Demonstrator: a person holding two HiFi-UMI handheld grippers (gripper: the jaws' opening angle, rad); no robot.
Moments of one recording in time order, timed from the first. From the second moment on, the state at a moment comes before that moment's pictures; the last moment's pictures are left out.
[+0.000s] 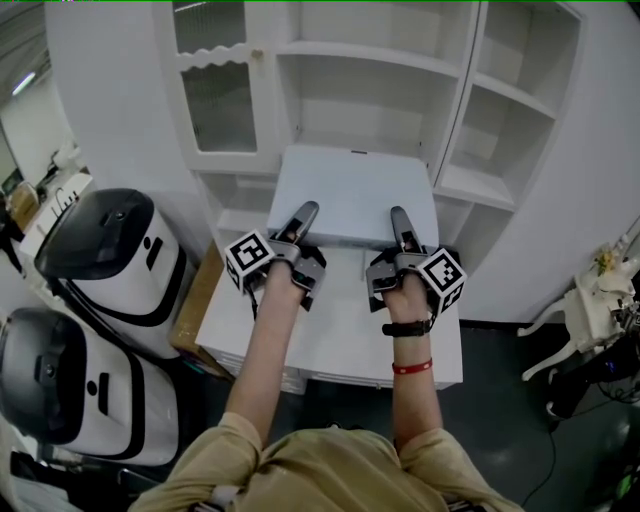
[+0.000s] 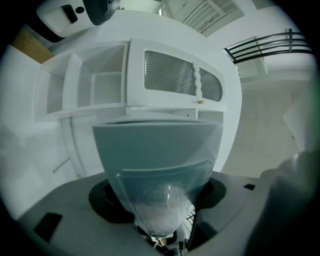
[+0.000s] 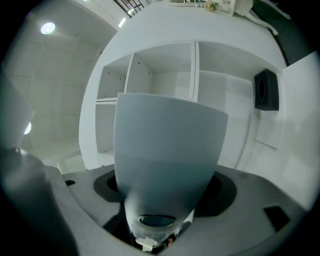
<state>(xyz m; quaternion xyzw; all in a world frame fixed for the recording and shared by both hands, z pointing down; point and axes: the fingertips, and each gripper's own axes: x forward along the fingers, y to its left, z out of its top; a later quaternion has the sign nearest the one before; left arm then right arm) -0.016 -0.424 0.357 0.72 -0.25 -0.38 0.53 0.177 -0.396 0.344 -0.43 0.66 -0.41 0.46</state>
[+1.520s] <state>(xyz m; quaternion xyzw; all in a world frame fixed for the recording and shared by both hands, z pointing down) 0.005 -0.527 0.345 0.71 -0.25 -0.35 0.56 0.197 -0.494 0.333 -0.43 0.64 -0.44 0.47</state>
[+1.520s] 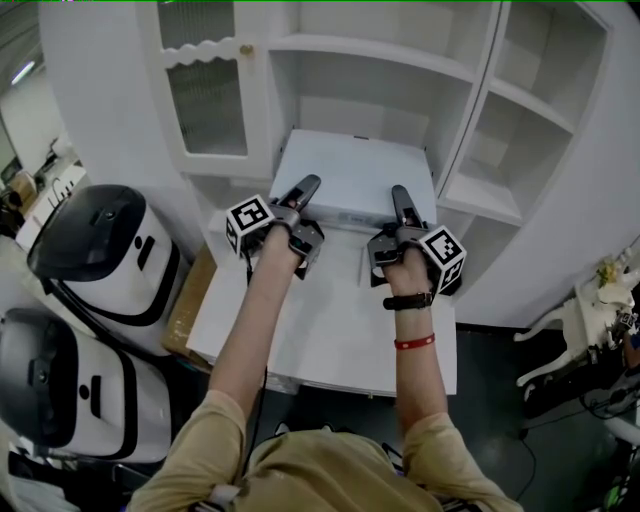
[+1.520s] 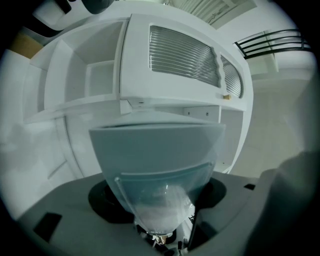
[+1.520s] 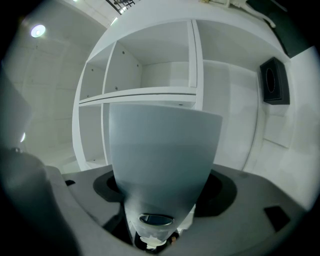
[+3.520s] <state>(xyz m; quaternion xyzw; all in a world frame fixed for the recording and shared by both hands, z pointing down) -0.006 -0.552 0.346 0.71 -0.23 -0.38 0.55 0.213 -0.513 0.345 -0.48 0.63 -0.39 0.47</state>
